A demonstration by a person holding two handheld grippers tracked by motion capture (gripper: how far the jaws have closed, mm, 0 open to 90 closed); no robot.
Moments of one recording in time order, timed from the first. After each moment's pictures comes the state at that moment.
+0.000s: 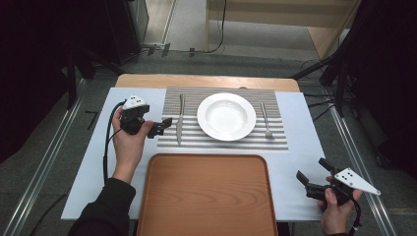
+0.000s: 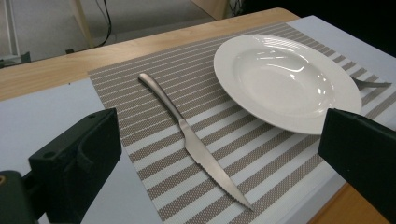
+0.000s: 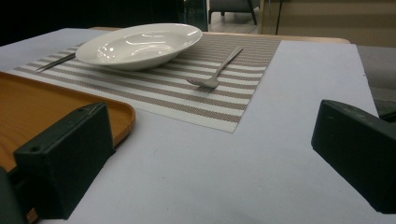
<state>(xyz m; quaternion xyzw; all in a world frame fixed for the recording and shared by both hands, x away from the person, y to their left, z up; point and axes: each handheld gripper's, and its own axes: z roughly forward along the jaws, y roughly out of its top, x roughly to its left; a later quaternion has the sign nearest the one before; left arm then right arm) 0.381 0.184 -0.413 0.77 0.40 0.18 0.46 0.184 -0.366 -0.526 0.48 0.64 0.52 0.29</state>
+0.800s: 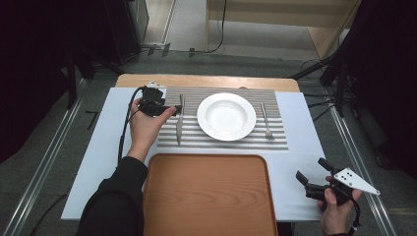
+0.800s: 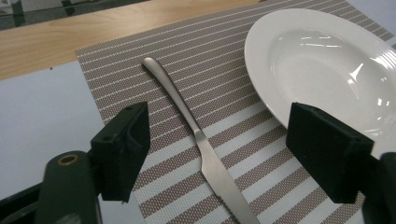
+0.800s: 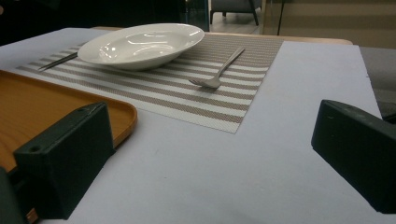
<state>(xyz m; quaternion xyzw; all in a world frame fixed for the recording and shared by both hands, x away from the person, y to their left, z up) 0.449 0.149 -0.428 0.80 0.45 0.14 0.38 0.185 -0.365 -0.526 0.47 0.64 0.52 0.29</state>
